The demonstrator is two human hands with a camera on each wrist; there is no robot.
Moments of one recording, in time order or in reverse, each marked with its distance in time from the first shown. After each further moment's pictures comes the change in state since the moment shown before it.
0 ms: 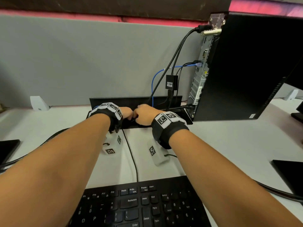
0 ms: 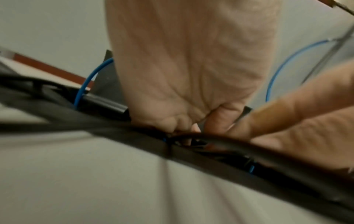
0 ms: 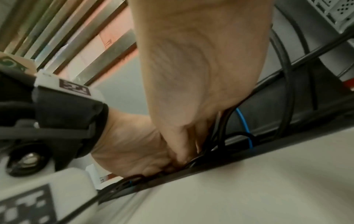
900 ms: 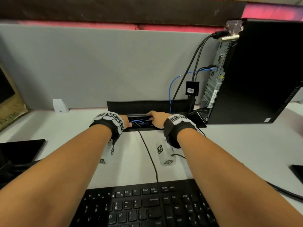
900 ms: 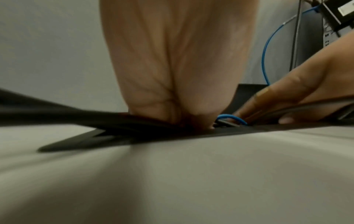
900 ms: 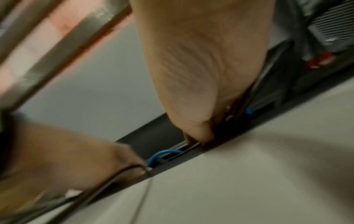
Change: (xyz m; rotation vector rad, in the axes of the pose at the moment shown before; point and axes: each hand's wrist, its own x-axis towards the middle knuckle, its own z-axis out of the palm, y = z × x) left_hand -0.013 -0.058 0.006 0.452 -0.022 -0.048; right_hand -0.003 -0.009 0.002 0.075 -0.096 0.181
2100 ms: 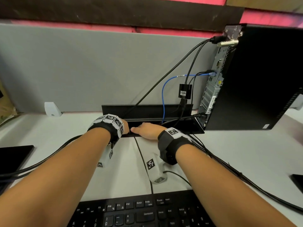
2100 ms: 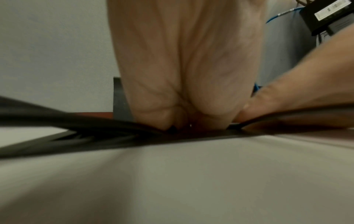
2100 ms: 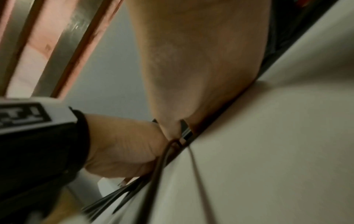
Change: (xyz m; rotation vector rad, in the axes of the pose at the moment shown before) left_hand -0.001 0.011 -0.001 -0.235 0.057 -0.120; right_hand 0.002 -0.011 0.026 0.364 -0.063 -0.111
